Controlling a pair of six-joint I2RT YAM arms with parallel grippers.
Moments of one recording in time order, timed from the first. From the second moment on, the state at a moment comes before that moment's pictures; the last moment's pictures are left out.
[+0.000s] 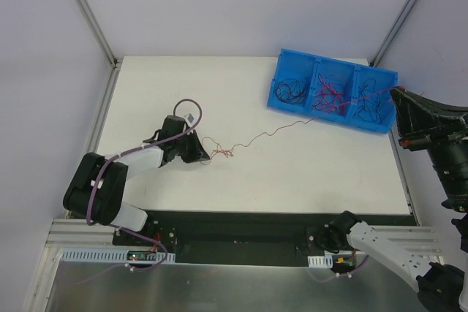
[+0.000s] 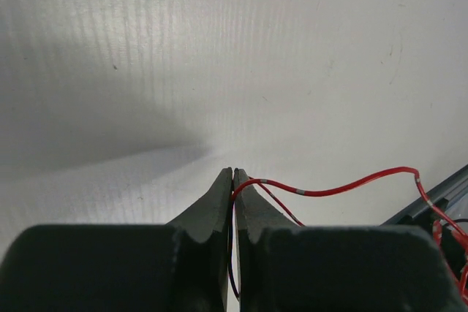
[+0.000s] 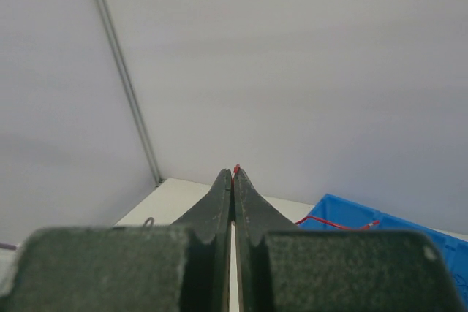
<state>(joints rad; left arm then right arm) -0.35 1.46 0.61 -0.04 0.38 -0.68 0.68 0.67 1.64 -0.56 0.18 0.07</state>
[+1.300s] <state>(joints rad) -0.25 1.17 0.66 -0.19 0.51 -0.60 0.68 0.75 0.66 -0.68 0.18 0.45</state>
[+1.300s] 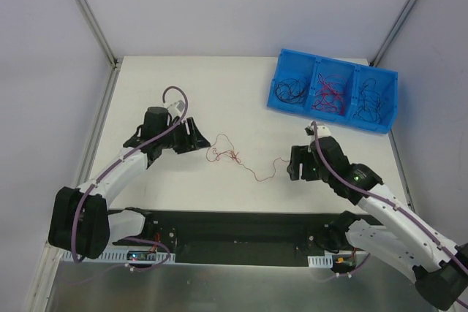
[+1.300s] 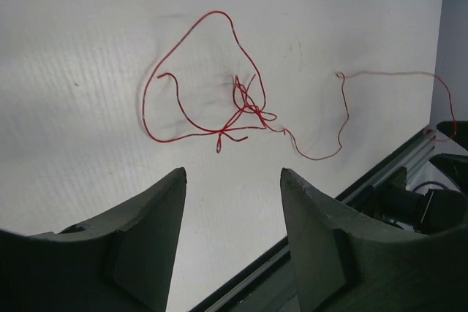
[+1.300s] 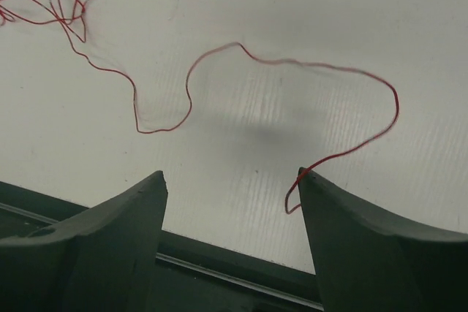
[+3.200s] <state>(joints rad) -0.36 1.01 0.69 -0.31 0.50 -0.56 0.76 1.73 1.03 -0.28 -0.30 0.36</state>
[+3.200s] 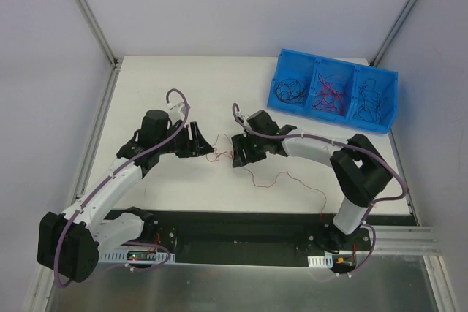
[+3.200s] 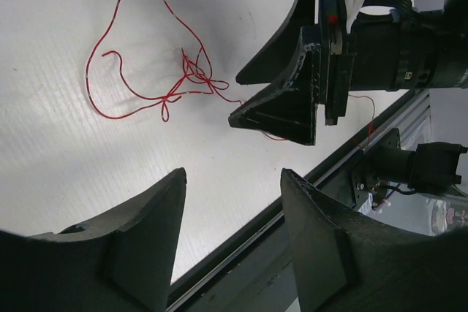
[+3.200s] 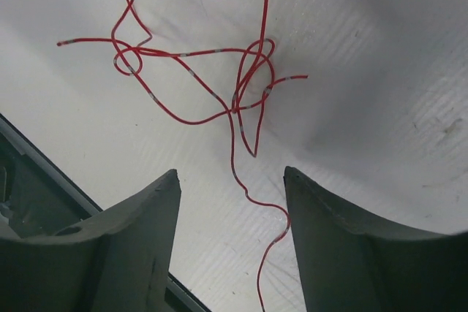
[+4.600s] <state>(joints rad) -0.47 1.00 0.72 -0.14 0.62 -0.47 0.71 1.45 1.26 -0.54 -0.73 0.24</state>
